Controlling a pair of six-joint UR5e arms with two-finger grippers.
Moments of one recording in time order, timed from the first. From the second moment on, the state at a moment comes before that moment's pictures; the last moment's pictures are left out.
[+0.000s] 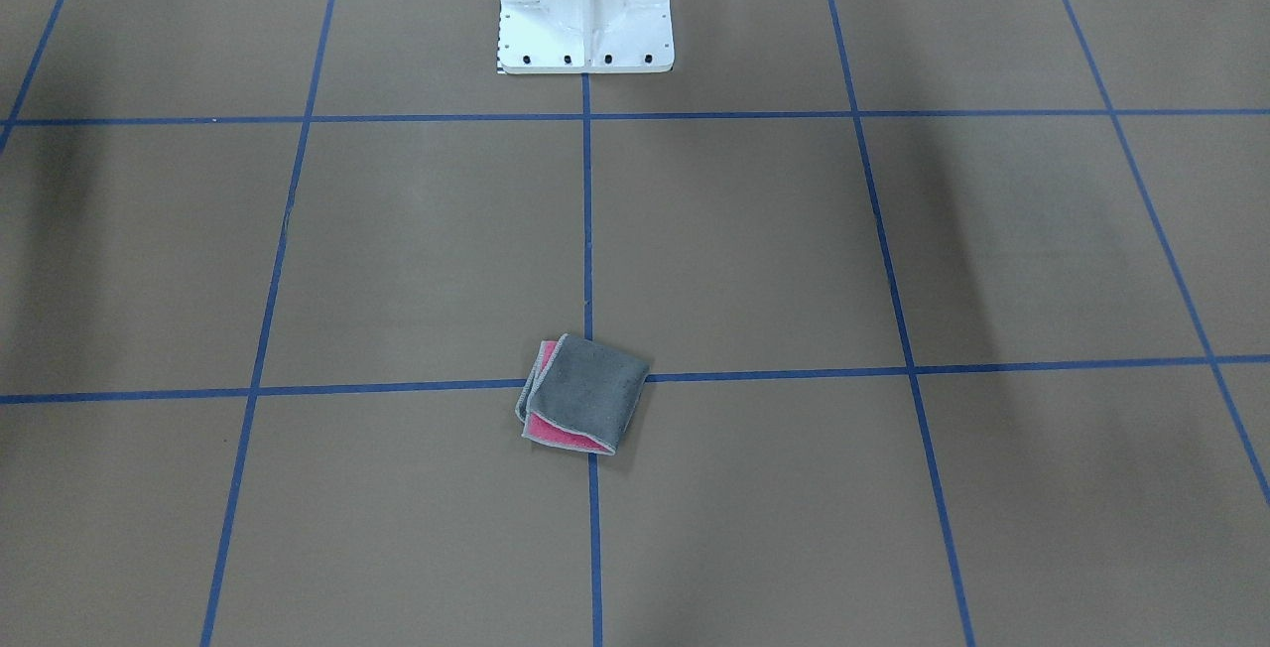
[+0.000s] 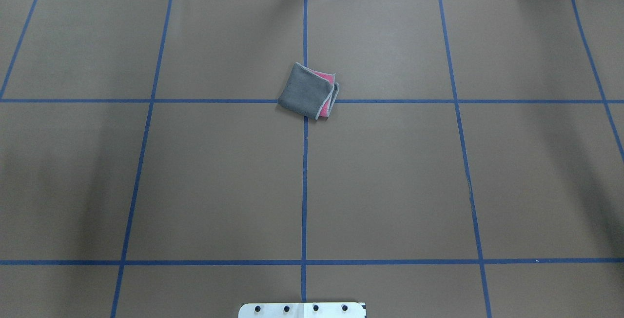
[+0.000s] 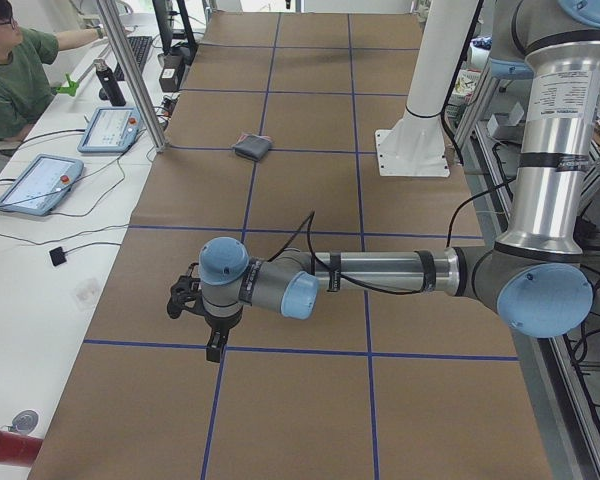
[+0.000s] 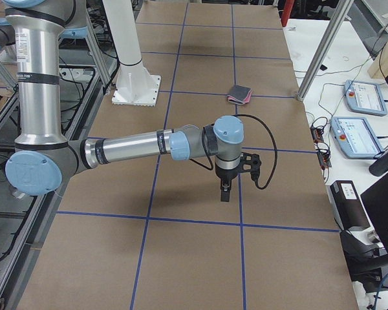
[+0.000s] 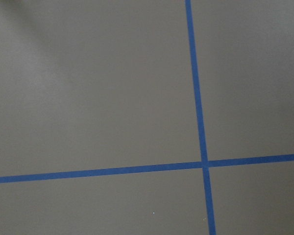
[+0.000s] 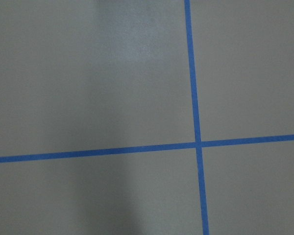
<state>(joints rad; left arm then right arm) -1.54 -1.63 -1.50 -1.83 -2.29 -0.06 1.49 -1.60 1.79 -1.59 2.26 0.23</state>
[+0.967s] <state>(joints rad) -1.54 -1.50 -1.68 -1.71 -2.35 -0.06 1.57 -1.64 1.79 -1.72 2.38 0.11</state>
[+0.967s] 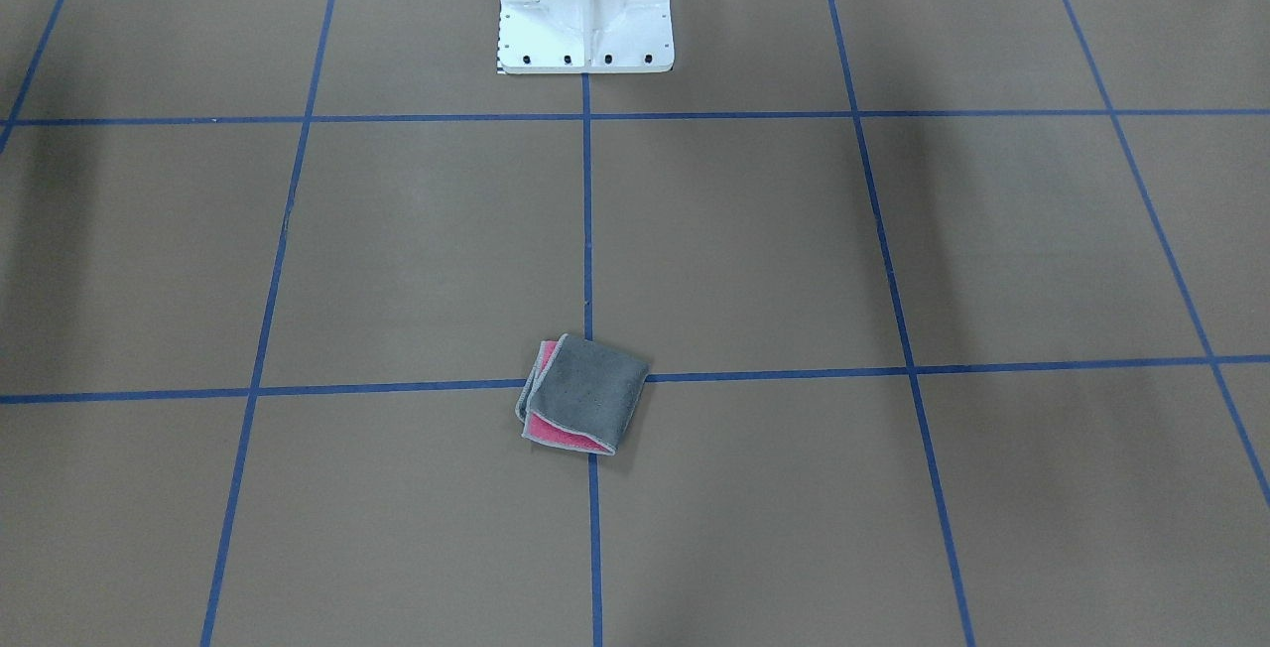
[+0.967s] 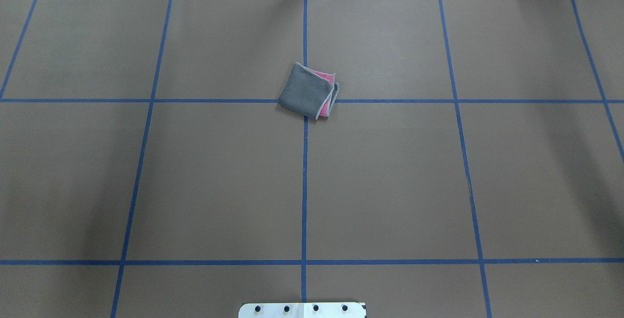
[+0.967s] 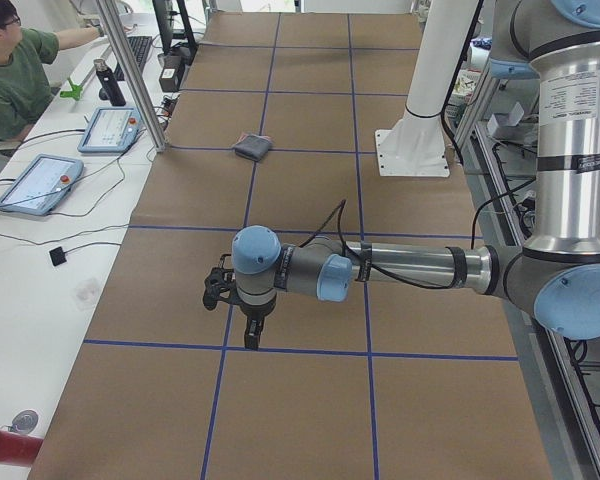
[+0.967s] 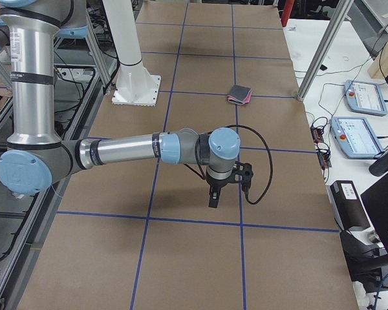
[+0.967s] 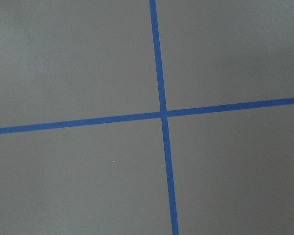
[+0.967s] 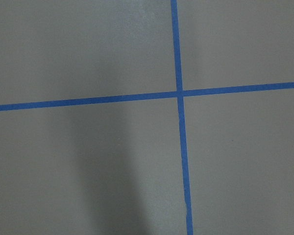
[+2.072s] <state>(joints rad) -1.57 -1.50 -1.67 -1.71 -2.31 -0.06 1.61 -1.67 1.79 -1.69 2.39 0.06</state>
